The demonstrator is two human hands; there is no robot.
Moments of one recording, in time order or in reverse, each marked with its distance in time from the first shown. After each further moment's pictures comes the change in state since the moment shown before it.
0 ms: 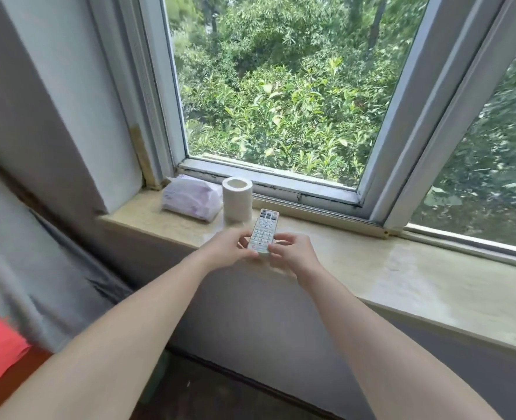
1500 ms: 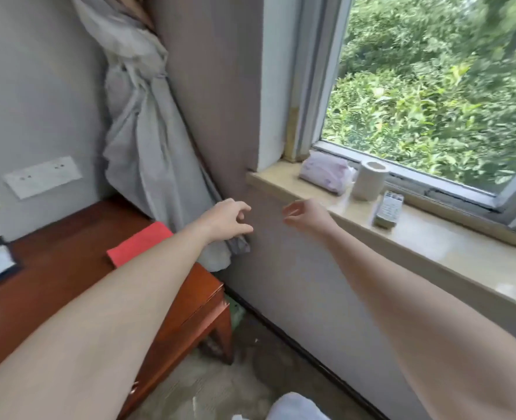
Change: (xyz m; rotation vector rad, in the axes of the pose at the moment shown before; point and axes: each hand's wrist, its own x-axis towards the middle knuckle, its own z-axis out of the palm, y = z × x) left_hand -0.254 -0.132 -0.114 0.221 0.270 -0.341; right_hand -0.112 -0.063 0.213 -0.714 -0.303 -0.397
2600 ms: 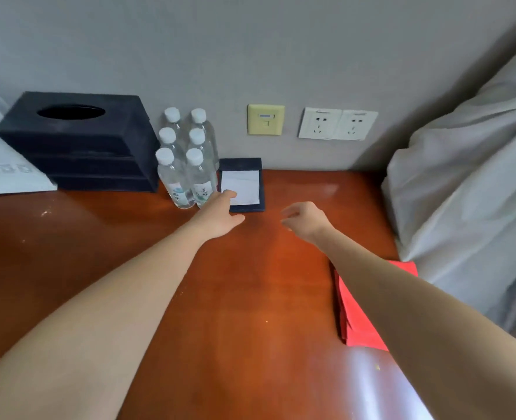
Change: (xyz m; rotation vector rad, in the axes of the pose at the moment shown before) left_hand -0.195 -0.481 -0.092 -0.383 0.306 -1.035; right_hand 0.133 -0.359 0.467 -0.215 -0.828 -0.356
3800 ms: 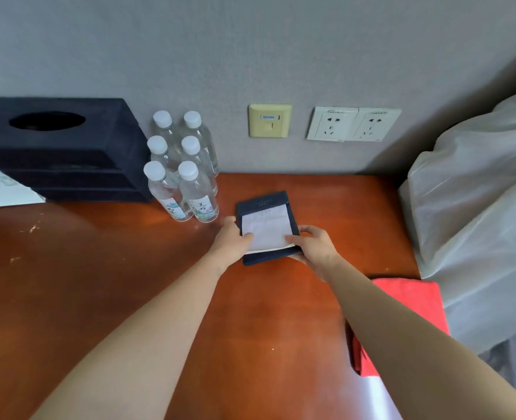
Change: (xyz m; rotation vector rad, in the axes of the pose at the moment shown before) left_hand 0.030 0.001 0.043 -0.421 -0.064 -0.314; right_hand 0.033 0.029 0.028 0.837 -0.028 0.284
